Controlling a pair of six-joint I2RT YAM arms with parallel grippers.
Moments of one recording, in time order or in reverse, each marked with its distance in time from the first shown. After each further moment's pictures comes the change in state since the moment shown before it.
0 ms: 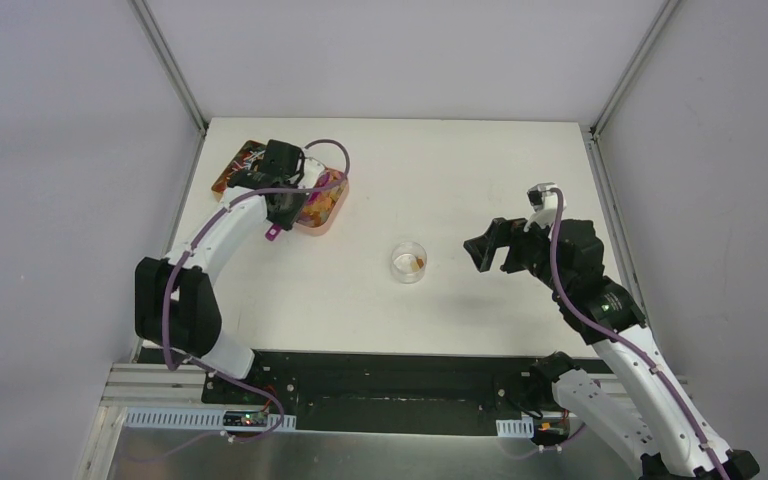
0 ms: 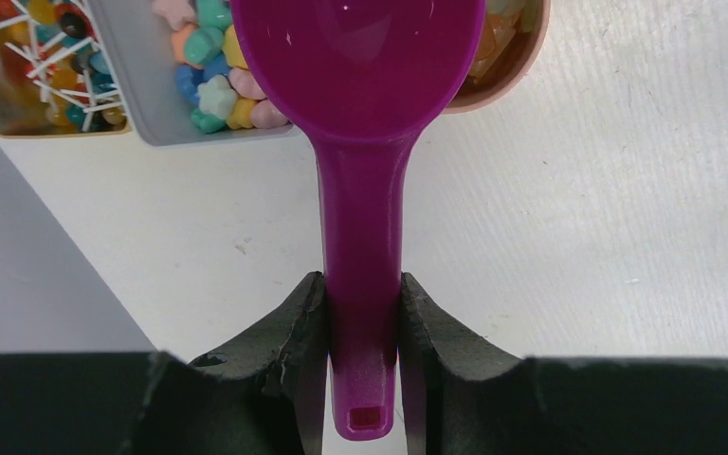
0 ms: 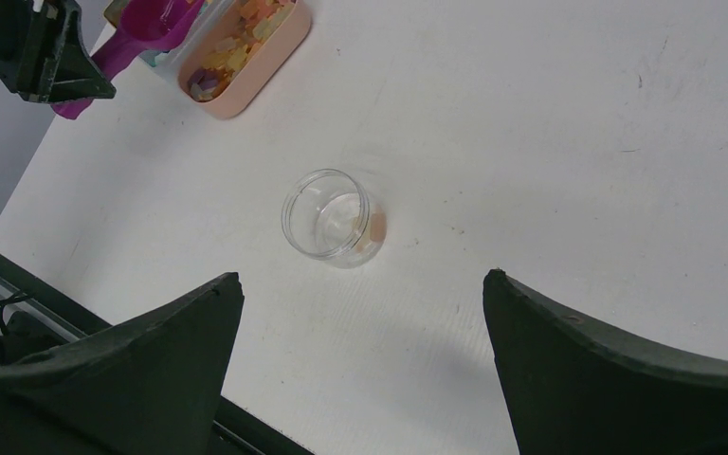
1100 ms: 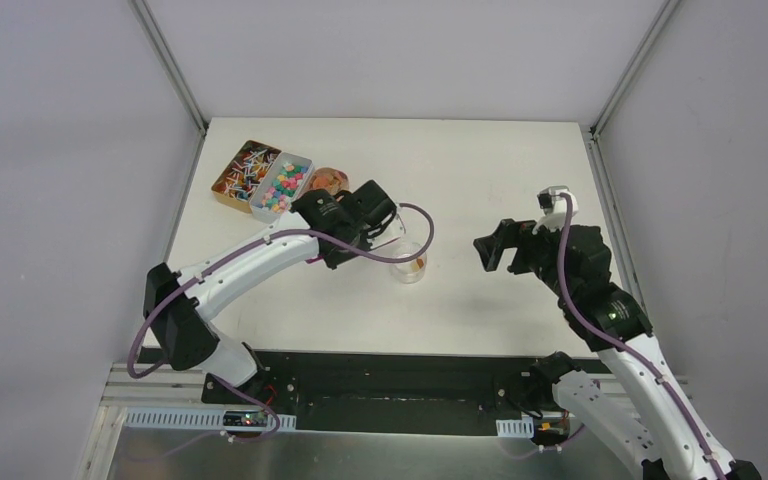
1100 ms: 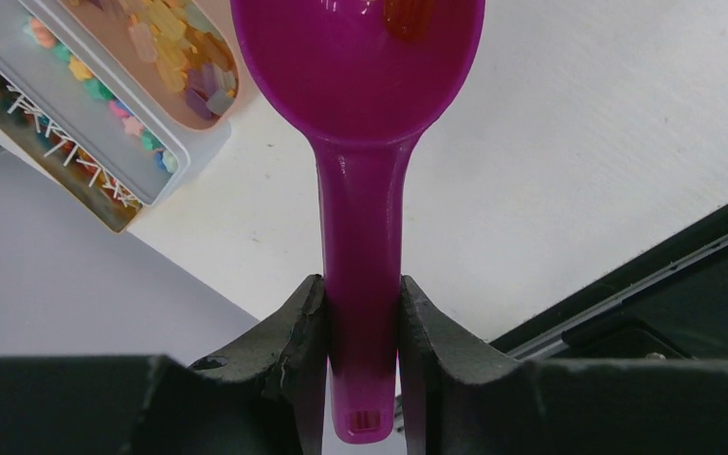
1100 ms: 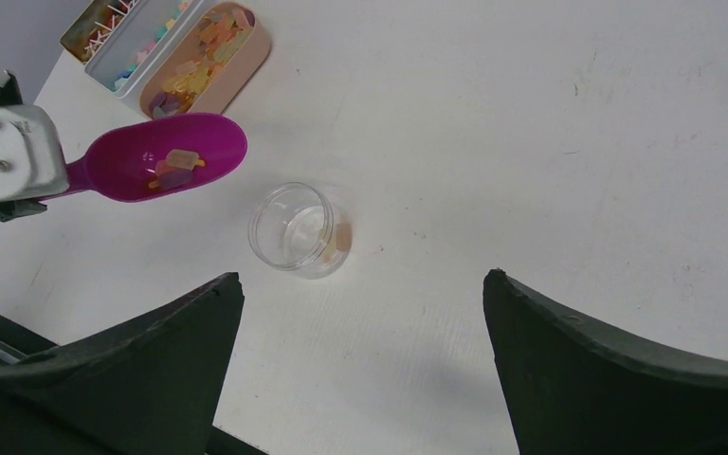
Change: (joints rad) left arm -0.600 -0.059 0.184 -0.396 -0.206 0.041; right arm 0.000 -0.044 0.001 -0.027 0.091 -0.015
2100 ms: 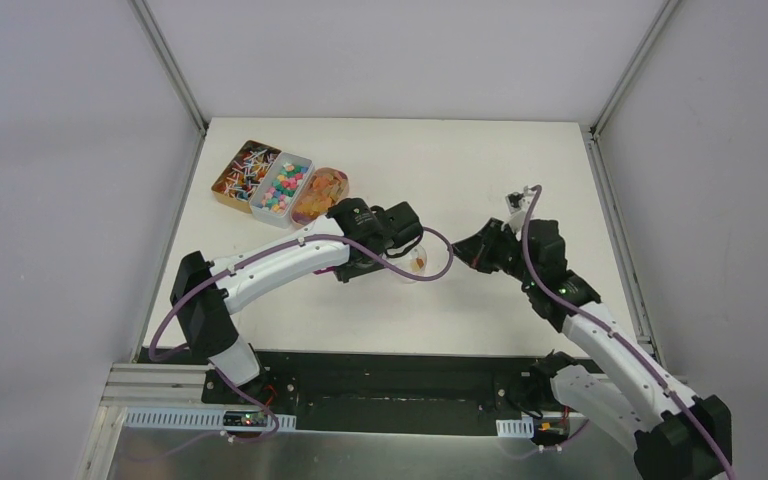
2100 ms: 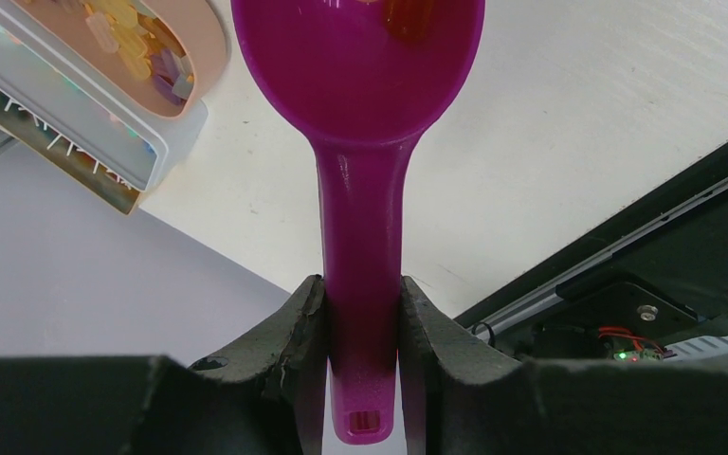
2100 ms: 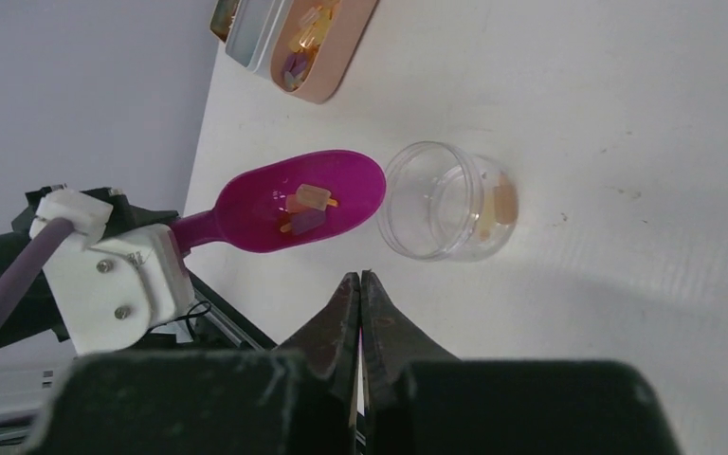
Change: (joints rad) left arm -0.140 0.148 0.084 -0.173 -0.082 -0.084; right arm -0.005 0.179 -0.227 0.376 -0.262 0.412
